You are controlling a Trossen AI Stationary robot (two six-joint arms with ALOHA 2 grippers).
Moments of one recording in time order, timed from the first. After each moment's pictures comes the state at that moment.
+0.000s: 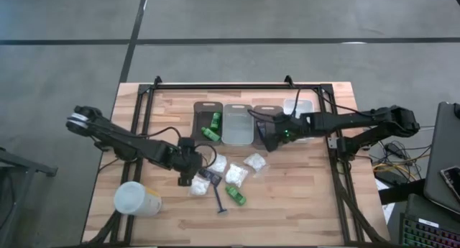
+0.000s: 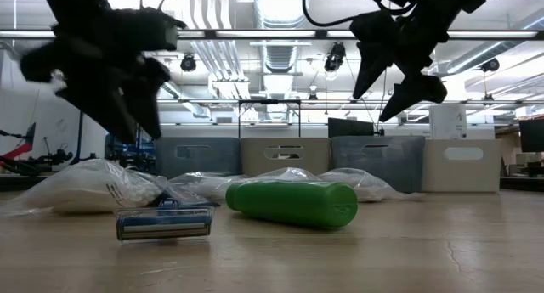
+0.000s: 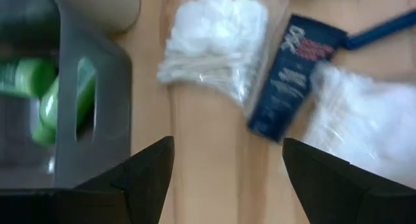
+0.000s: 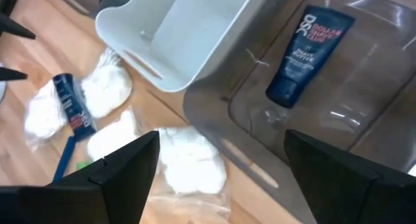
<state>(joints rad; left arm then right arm) -0.32 1.36 0.83 -0.60 -0.31 -0.20 -0.06 1.27 0.86 -0.54 0.10 0.96</state>
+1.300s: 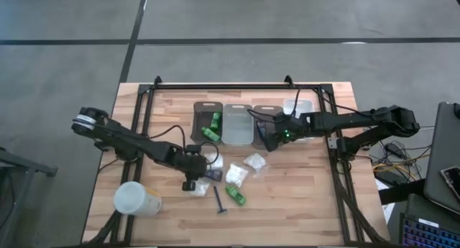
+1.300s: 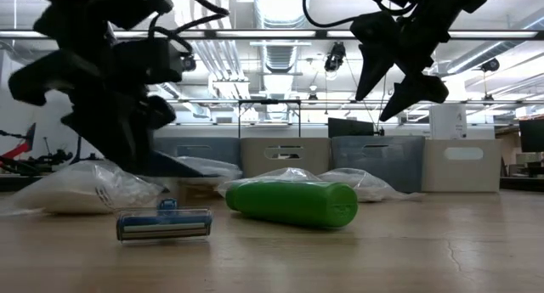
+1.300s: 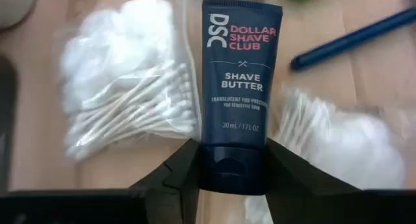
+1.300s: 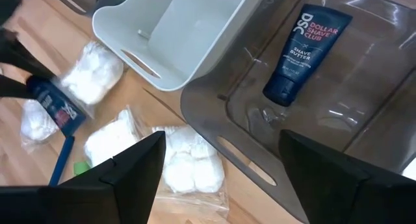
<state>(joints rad) -0.27 1.43 0.69 -0.27 -0.06 -0.21 -0.06 1.27 0.86 -0.55 0.11 0.97</state>
